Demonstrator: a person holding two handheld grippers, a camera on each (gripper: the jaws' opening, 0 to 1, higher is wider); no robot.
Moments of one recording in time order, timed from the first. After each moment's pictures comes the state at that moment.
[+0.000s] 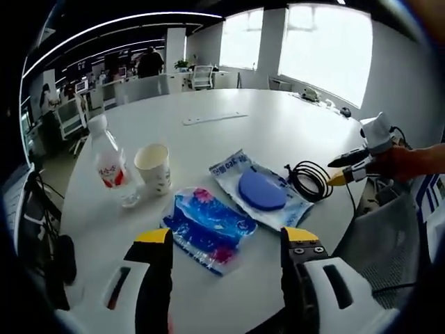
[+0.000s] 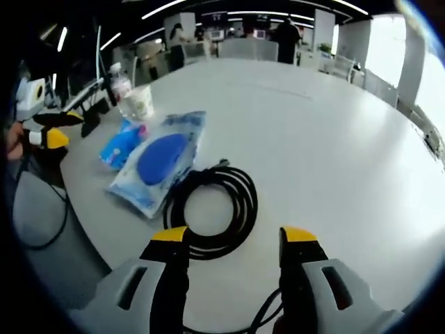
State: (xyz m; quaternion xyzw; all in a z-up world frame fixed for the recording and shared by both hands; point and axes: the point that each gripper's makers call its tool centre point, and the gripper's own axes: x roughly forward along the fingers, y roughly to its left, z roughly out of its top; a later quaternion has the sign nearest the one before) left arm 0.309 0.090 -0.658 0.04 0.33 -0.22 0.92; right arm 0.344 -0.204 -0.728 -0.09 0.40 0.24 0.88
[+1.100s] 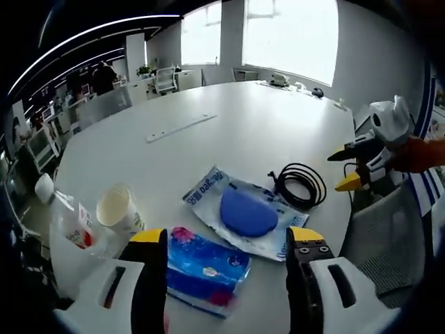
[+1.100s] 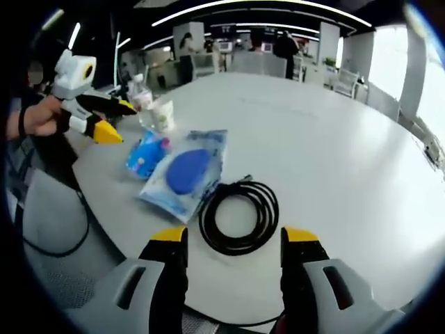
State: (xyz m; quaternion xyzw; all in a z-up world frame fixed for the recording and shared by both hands) left arm 0.362 0.033 -0.653 0.09 0.33 -0.32 0.88; right arm 0.317 -0.180 -0.691 -0.09 0.37 0.26 0.89
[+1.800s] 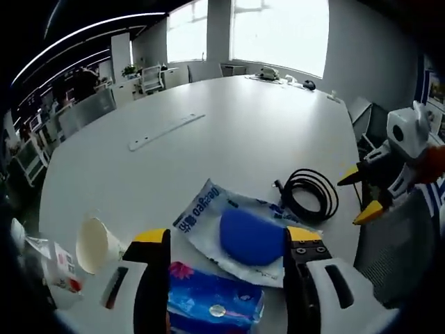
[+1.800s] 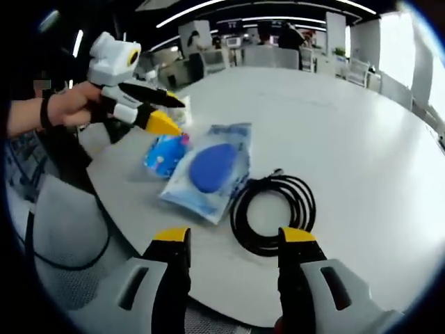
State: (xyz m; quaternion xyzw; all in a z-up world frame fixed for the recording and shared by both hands) left arm 0.415 0.003 -0.674 0.12 0.34 -0.35 0.87; right arm 0.298 -0.136 -0.705 -0.05 0.39 0.30 0.87
